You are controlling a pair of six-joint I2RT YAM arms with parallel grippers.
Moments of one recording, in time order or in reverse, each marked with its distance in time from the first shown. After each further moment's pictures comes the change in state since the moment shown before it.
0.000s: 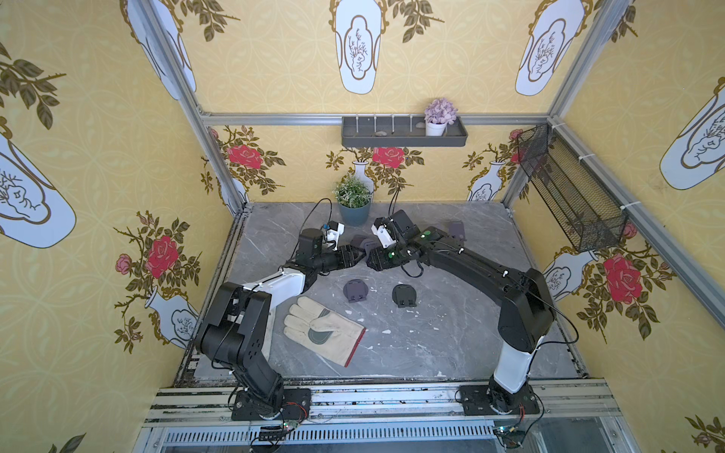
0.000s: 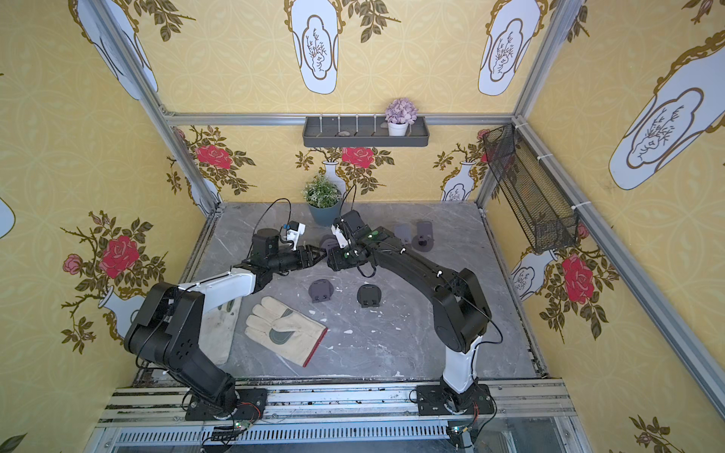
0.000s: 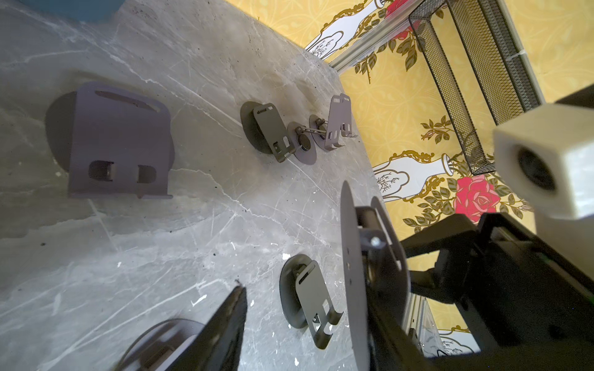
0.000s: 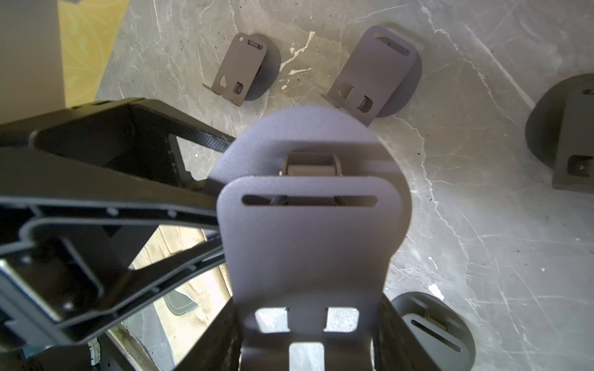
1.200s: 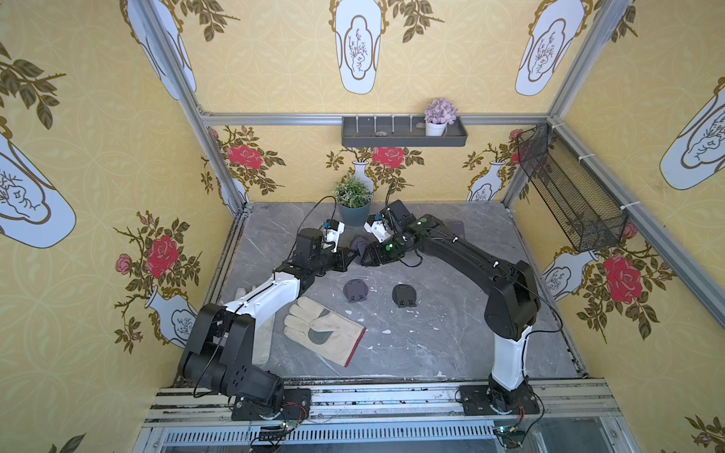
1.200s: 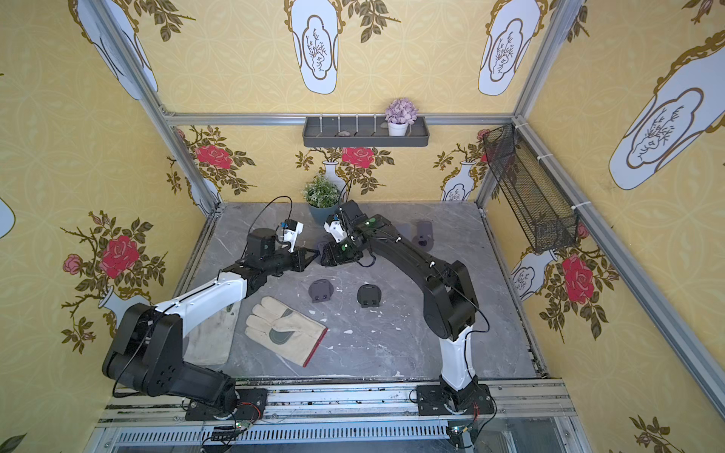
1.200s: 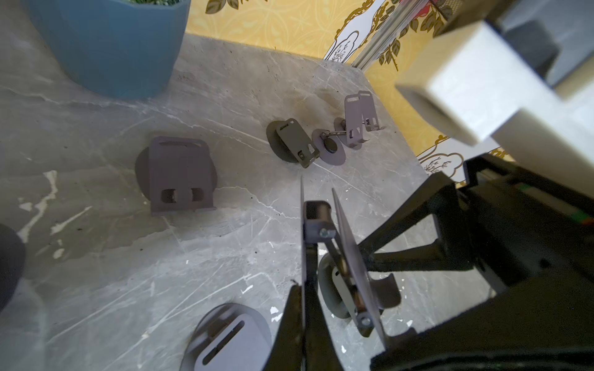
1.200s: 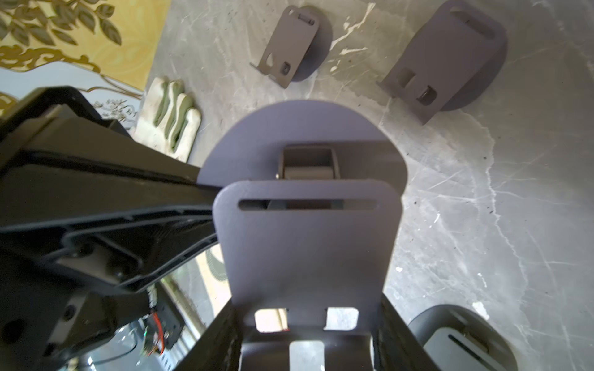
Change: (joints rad) left arm -0.037 -0.183 -0.009 -0.214 -0.233 0.308; right arm -0.054 0.116 0.206 -0.178 -0.219 -0.078
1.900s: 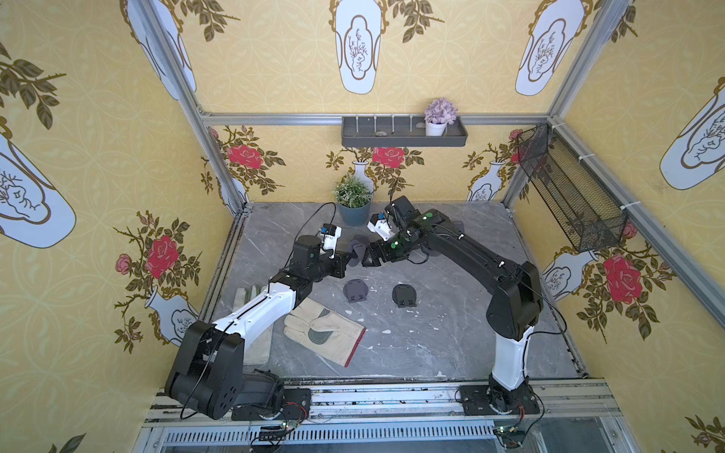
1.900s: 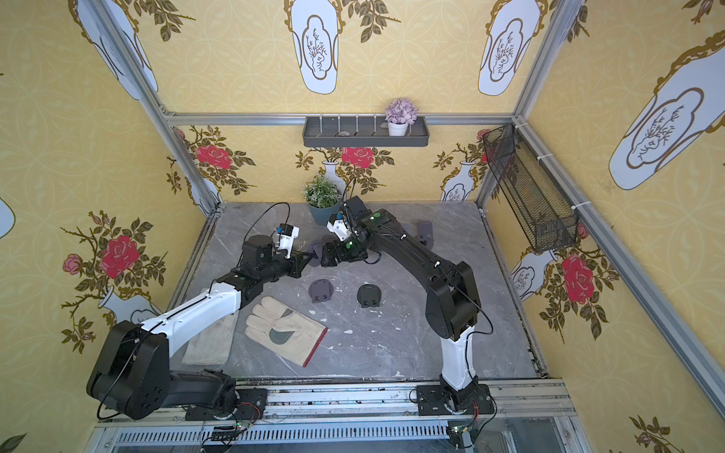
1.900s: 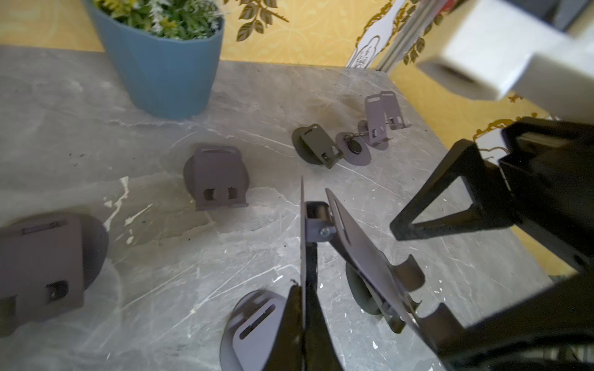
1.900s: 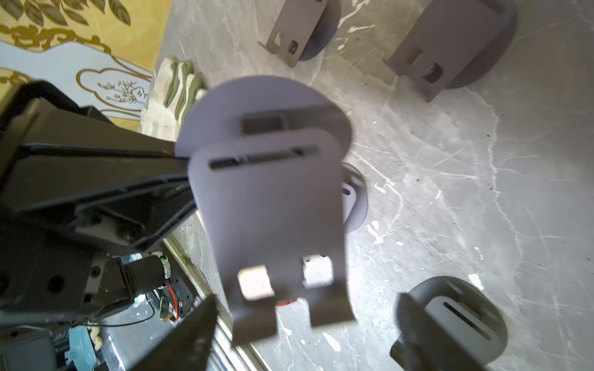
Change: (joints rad) left arm -0.025 -0.099 -0.077 0.000 -0.117 0.027; right arm -0.022 -0.008 0.035 -0.091 -0.044 -0.040
